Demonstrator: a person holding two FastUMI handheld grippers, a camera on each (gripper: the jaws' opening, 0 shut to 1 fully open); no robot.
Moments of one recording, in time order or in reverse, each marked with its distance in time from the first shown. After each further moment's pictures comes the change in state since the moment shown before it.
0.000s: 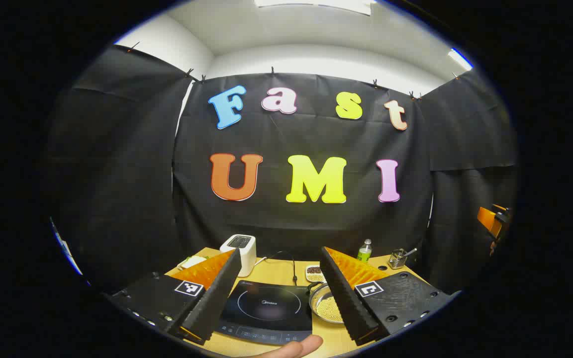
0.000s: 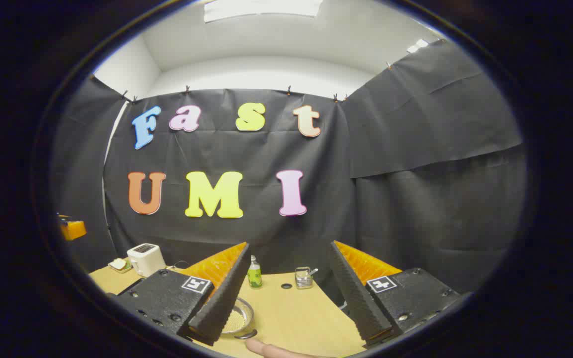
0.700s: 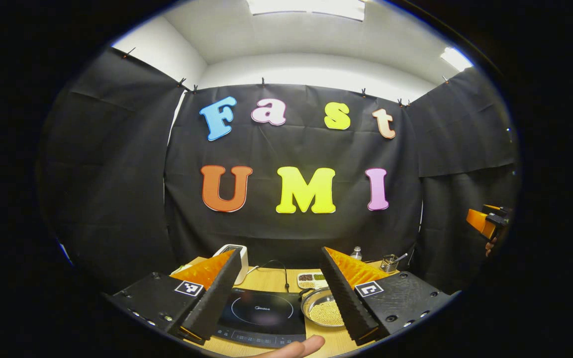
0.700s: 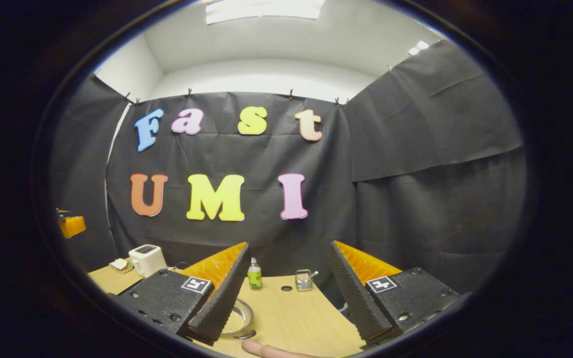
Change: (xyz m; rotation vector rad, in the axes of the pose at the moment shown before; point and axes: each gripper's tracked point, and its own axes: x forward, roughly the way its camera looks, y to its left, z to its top) left arm -0.012 -0.004 0.019 0.027 -0.079 -0.021; right arm -0.001 0.000 0.003 -0.001 -0.012 0.017
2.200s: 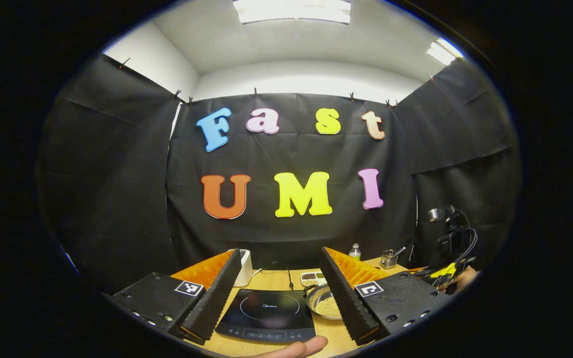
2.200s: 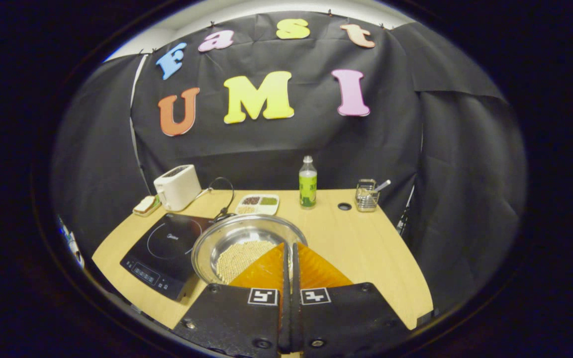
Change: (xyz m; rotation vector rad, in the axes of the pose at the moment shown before) left arm -0.047 0.003 -0.003 0.049 -0.049 -0.028; right arm 0.049 0.118 -0.259 -0.041 0.604 0.272
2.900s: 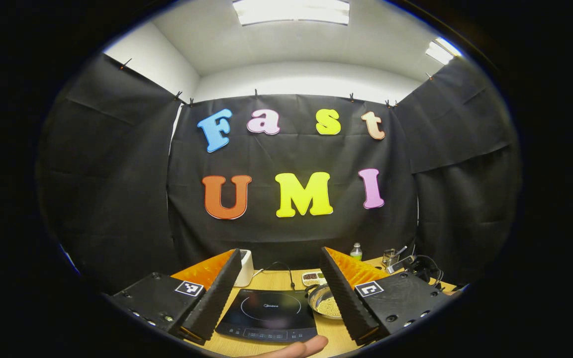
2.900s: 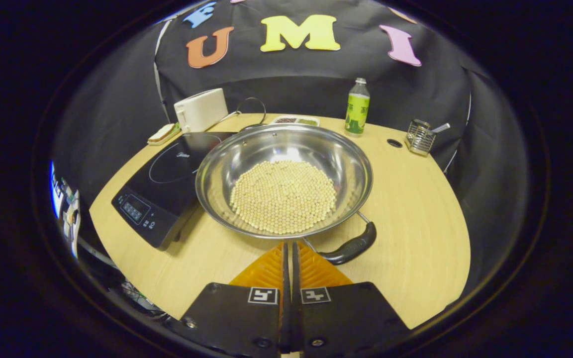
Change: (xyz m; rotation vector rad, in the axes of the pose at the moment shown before) left arm 0.000 0.000 -0.010 -0.006 -0.005 0.009; right arm 0.054 0.045 -0.132 -0.088 0.332 0.146
